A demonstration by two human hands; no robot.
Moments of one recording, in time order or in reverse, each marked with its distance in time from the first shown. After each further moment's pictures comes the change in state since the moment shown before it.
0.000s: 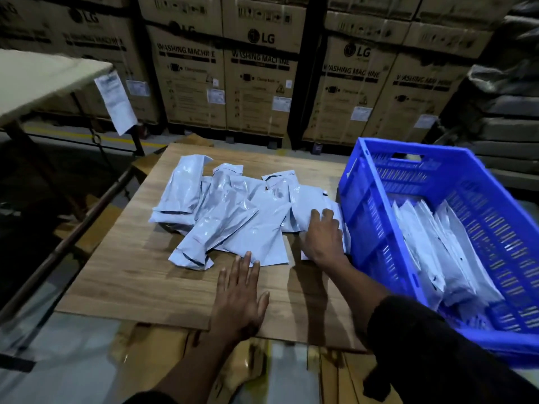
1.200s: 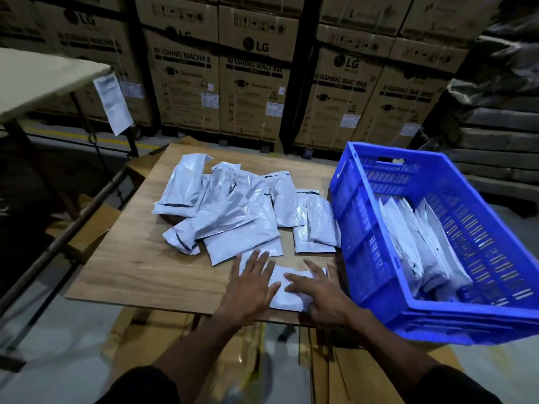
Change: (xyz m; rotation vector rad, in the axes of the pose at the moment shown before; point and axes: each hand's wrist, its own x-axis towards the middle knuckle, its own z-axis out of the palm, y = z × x) left_hand 0.008 0.019 -0.032 0.040 -0.128 0.179; right_hand -0.125 0.053 -0.003 0.015 -0.446 -0.568
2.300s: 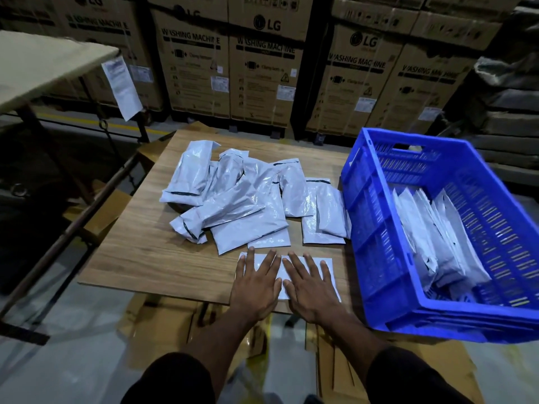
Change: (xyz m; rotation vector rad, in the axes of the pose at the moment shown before) left_hand -0.013 0.010 0.023 0.024 -0.071 -0.107; right_hand 0.030 -0.032 0.051 -0.169 0.044 0.250
